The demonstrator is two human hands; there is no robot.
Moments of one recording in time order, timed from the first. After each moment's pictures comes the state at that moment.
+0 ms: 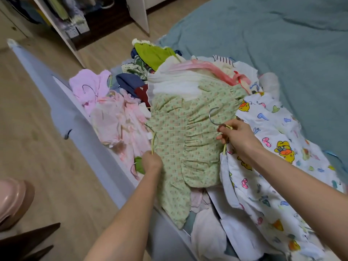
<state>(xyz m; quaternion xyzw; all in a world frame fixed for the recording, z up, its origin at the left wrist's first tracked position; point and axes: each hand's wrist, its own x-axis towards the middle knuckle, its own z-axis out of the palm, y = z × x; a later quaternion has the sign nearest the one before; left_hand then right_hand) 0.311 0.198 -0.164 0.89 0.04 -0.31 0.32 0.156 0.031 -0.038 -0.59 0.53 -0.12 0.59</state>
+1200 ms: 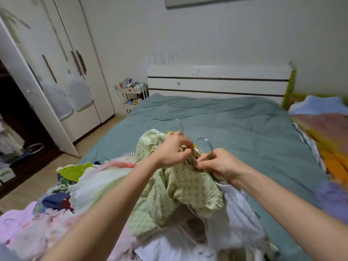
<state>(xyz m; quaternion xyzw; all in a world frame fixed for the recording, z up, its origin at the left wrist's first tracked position) -0.013 0.068 0.235 0.47 -0.84 -0.12 0.25 -0.199 0.080 0.217 -0.60 0.49 -0.29 0.56</state>
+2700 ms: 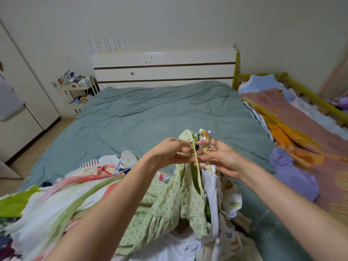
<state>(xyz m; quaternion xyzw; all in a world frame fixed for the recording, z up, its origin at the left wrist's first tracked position) -0.086 0.006 0.212 0.47 -0.46 -0.70 0.26 -0.260 0.046 0.184 -0.38 0.44 -0.45 0.68</state>
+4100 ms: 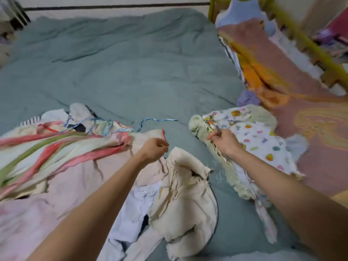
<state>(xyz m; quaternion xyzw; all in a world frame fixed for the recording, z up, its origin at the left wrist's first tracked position) -0.191 0.034 0.003 0.59 -0.64 -0.49 0.08 -0.431 0.081 0.011 -0.46 0.79 -0.23 0.33</state>
